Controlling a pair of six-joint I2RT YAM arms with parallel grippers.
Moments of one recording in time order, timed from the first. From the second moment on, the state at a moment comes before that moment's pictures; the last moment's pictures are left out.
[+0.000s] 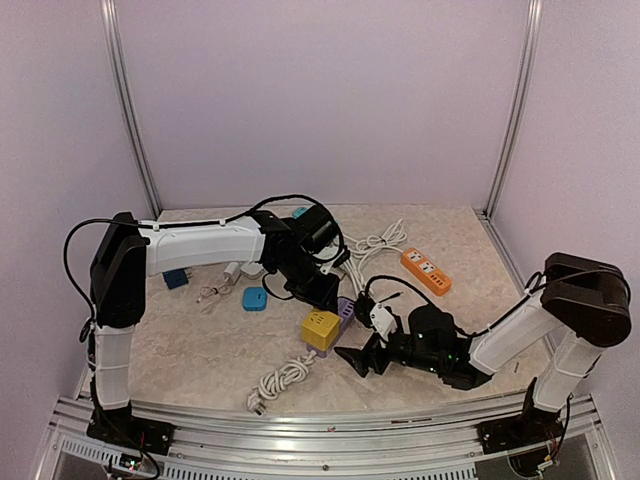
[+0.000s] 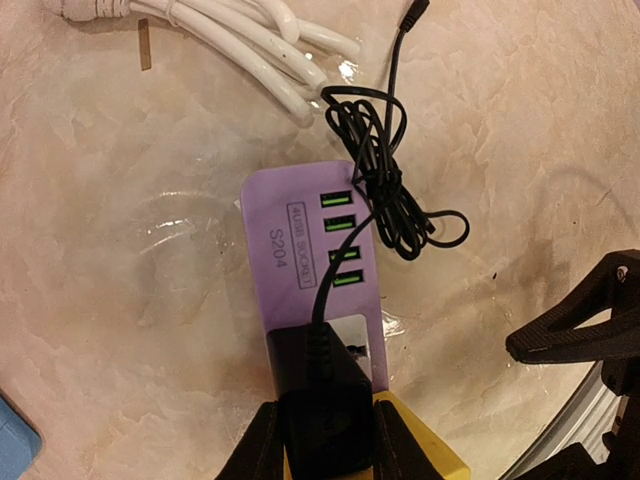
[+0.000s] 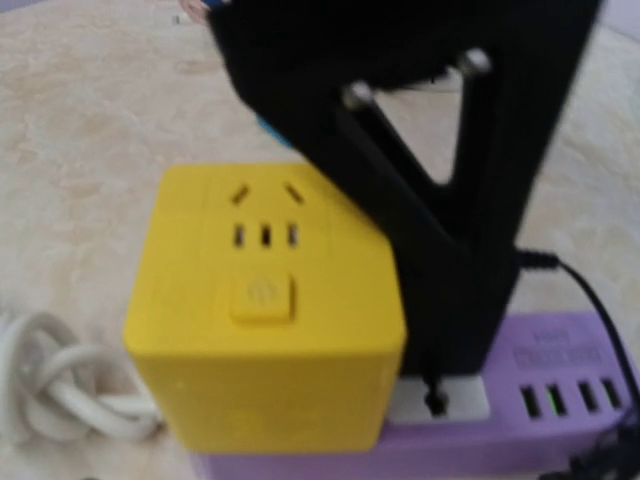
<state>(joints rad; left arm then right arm) -0.90 2.08 1.72 -0.75 0.13 -0.26 1.05 1.68 0.42 0.96 0.07 -0.03</state>
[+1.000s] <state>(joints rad) -0.91 2.08 1.72 -0.75 0.15 -0.26 1.06 1.84 0.55 1.01 0.07 -0.10</state>
